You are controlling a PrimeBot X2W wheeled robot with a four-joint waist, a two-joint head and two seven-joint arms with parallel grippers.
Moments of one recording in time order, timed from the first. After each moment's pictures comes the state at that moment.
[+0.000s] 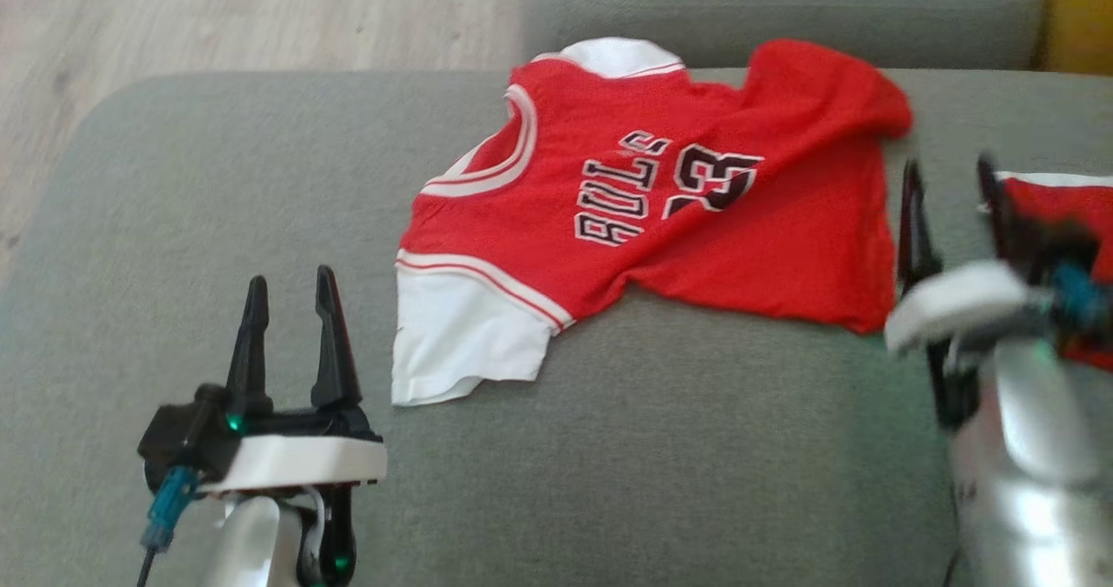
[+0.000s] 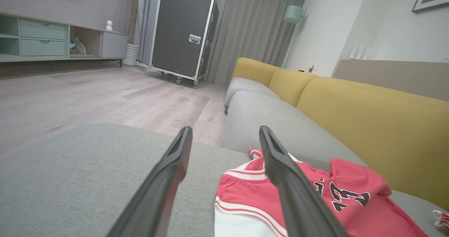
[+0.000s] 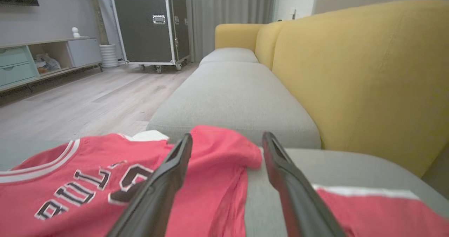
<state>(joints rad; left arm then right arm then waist) -0.14 0.04 -0.13 0.21 -0.37 -0.03 -0.26 -0.49 -0.07 -0.17 0.69 -0.09 0.13 -0.25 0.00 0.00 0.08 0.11</state>
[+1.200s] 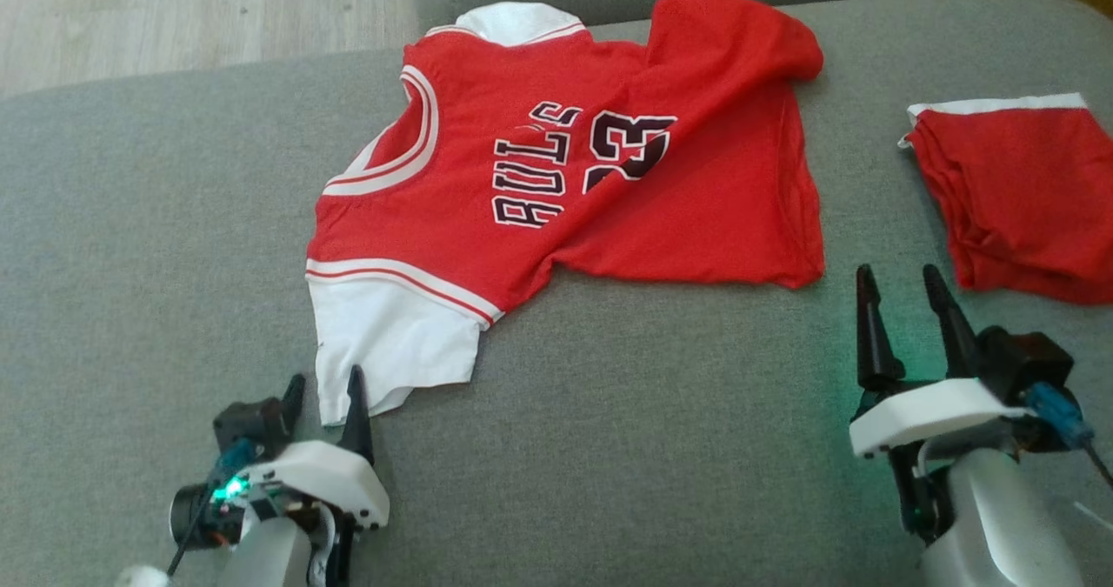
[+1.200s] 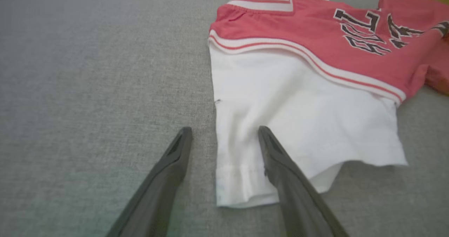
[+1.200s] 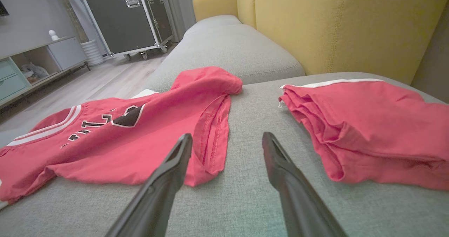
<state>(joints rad) -0.27 0.06 -0.16 0.73 -0.32 0.00 -0.12 -0.21 -0.05 -0.02 0.47 0.15 0.13 -0.24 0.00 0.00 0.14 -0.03</state>
